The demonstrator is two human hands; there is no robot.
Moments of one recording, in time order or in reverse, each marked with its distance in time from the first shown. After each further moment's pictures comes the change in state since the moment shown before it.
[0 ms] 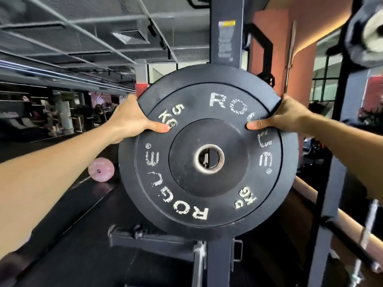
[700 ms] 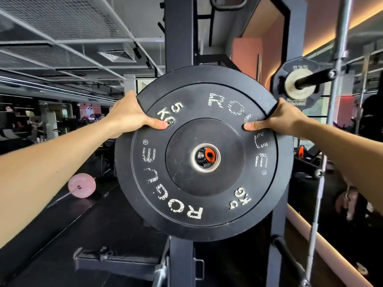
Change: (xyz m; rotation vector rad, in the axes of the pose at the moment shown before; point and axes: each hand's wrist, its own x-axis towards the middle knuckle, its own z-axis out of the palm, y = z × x) left_hand 0.008 0.230 0.045 0.021 -0.032 0.033; right_hand 0.003 -0.001 -0.238 -0.108 0.079 -0.096
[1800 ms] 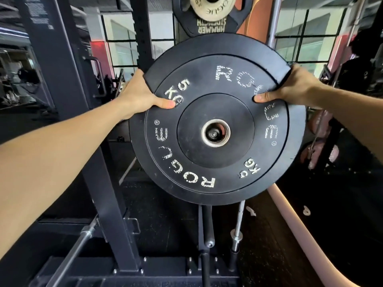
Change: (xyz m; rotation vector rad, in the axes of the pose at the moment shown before) left_hand 0.052 0.161 0.457 -0.102 -0.146 -0.081; right_hand 0.084 0.404 -0.210 -0.020 -0.051 0.190
